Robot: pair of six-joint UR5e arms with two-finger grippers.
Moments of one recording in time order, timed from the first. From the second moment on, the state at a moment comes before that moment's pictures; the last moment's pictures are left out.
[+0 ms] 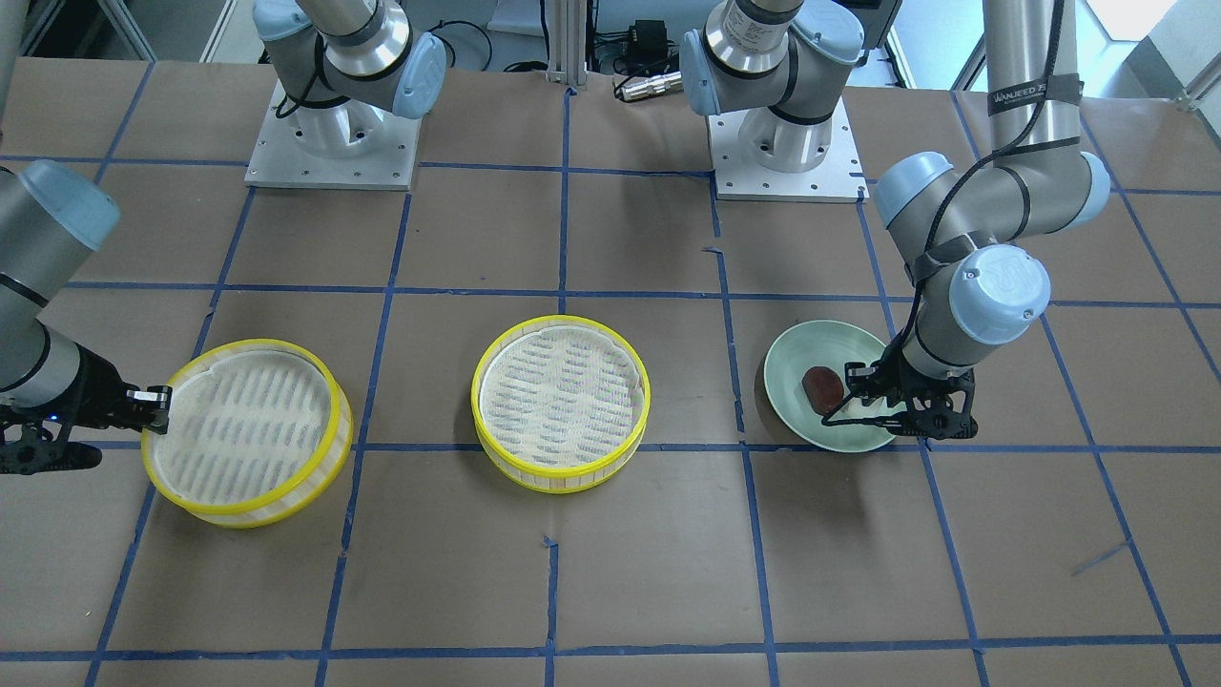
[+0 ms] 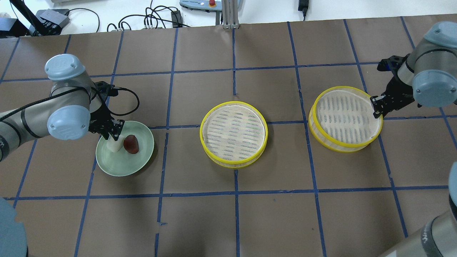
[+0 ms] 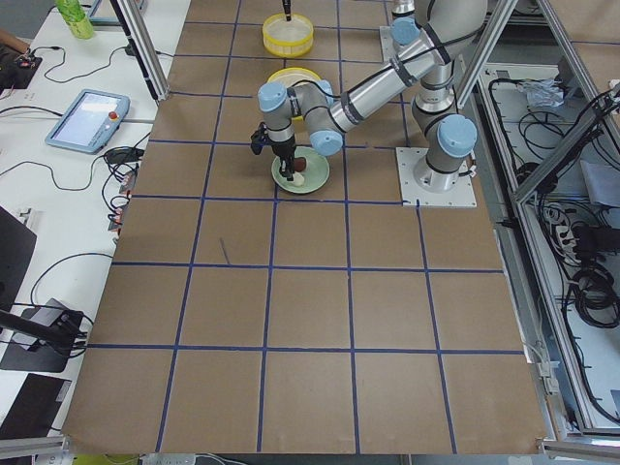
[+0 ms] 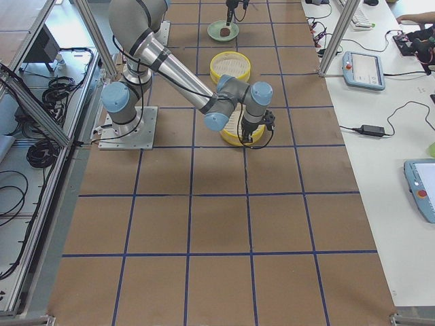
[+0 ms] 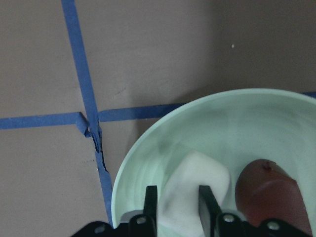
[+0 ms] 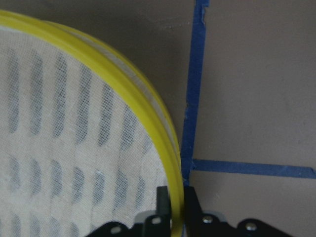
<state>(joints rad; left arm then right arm) -1.31 -1.87 -1.97 -0.98 1.70 0.34 1.15 -1.19 1.82 -2.10 -1.58 -0.50</state>
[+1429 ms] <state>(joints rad) -1.59 -1.74 -1.87 -1.01 1.57 -0.06 1.16 -1.36 1.67 -1.77 -1.59 -0.56</state>
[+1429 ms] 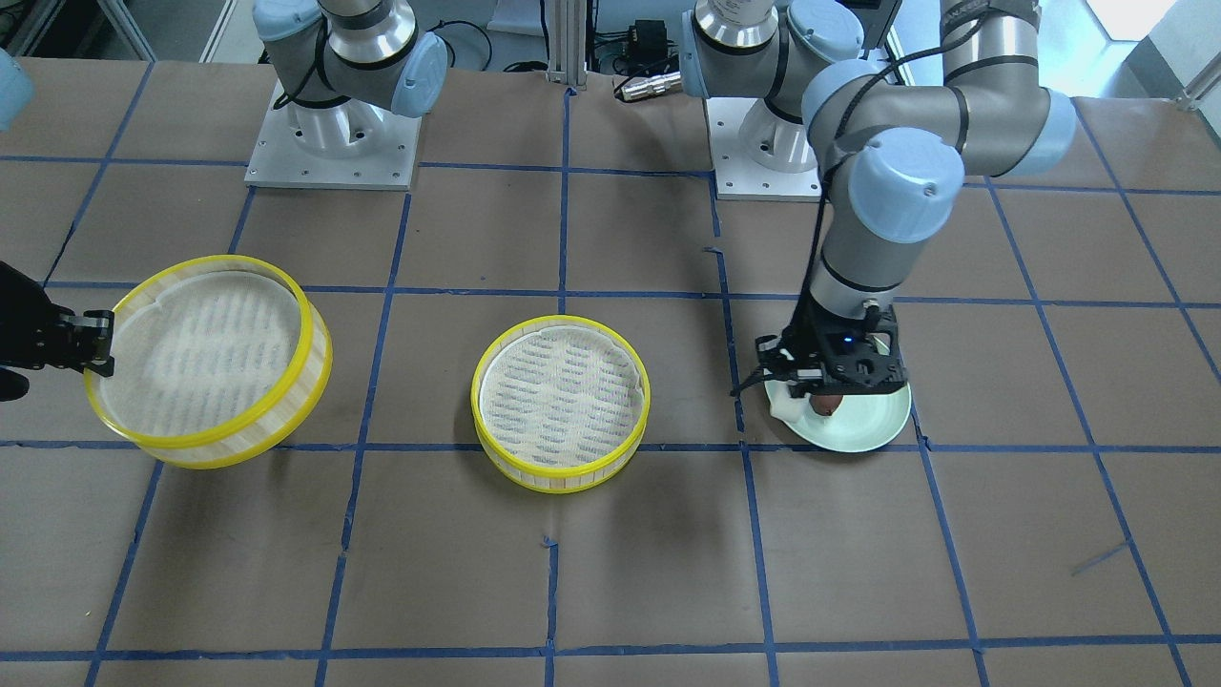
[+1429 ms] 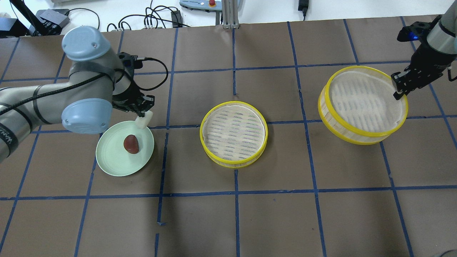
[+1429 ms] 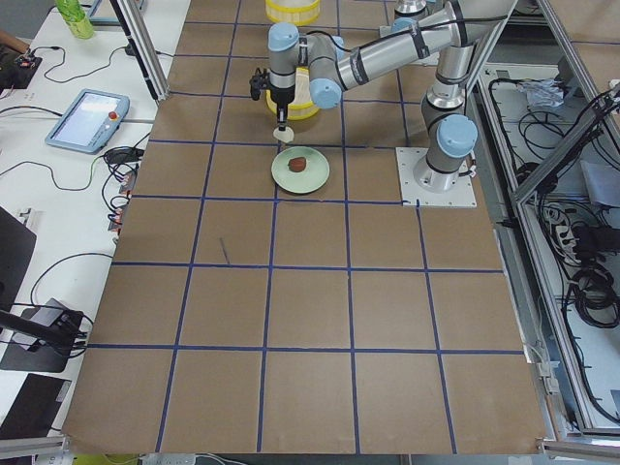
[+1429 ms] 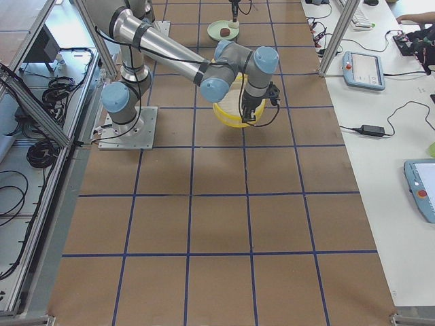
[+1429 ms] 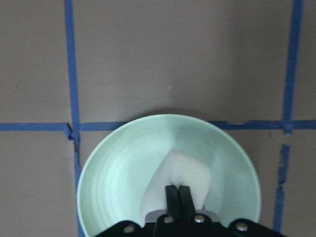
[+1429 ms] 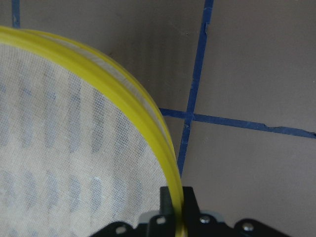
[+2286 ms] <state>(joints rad) -1.87 -1.89 -1.77 -0.92 1.41 -0.46 1.19 -1.36 1.68 -1.76 -1.59 -0.55</state>
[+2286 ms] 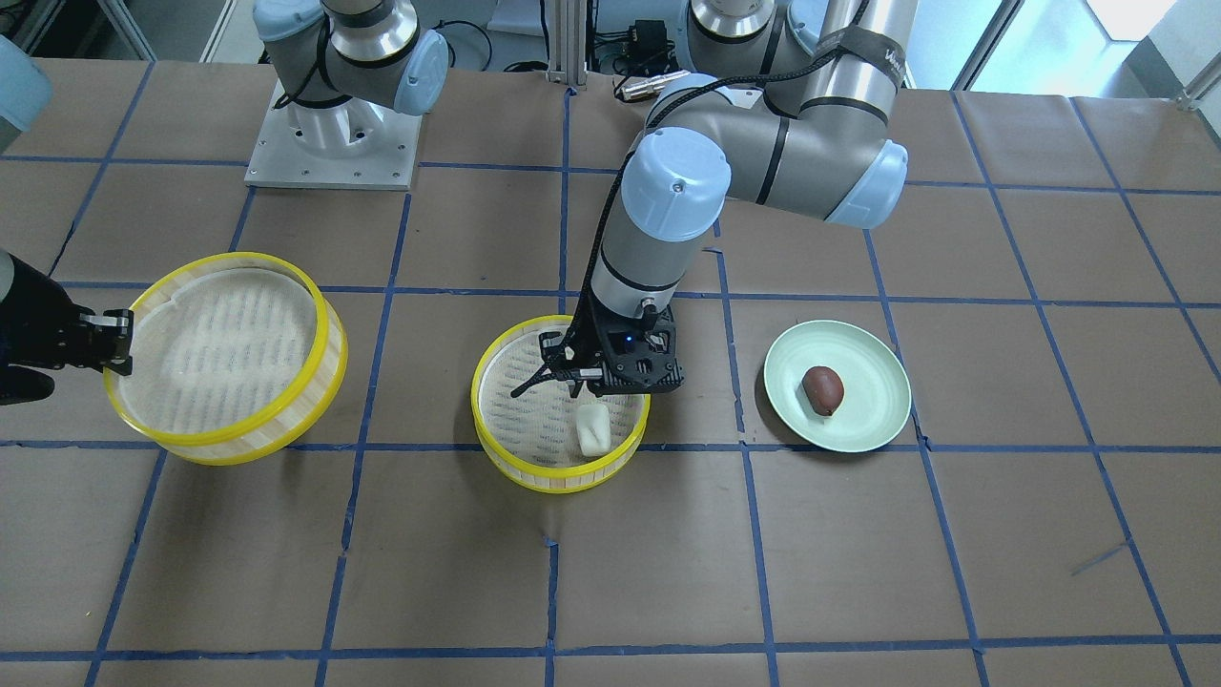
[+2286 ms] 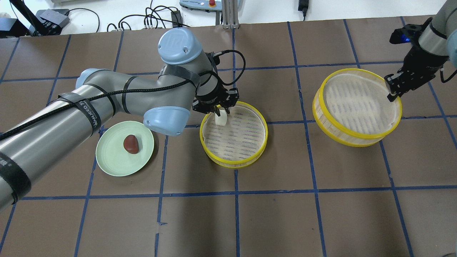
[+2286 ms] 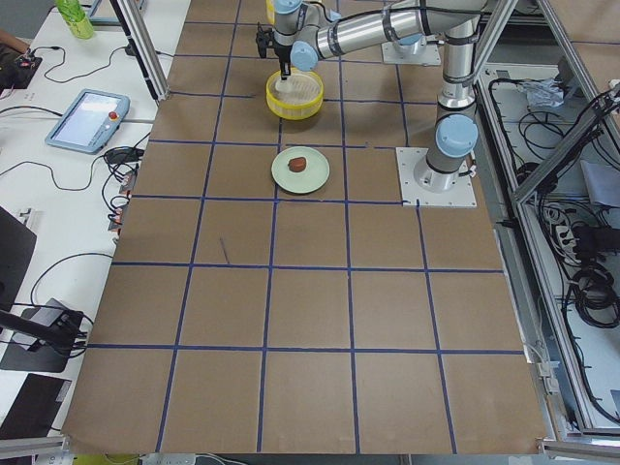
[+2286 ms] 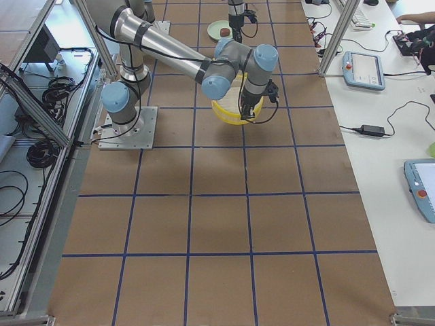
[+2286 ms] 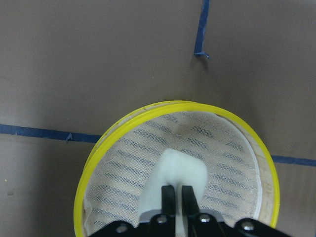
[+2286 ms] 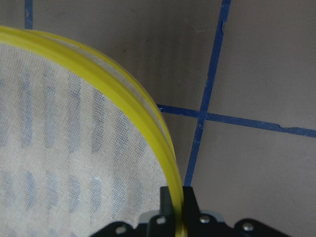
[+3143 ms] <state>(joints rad) -1.56 -1.81 -1.88 -0.93 1.51 0.08 1.53 -1.34 1.67 -1.81 -1.58 -0.13</state>
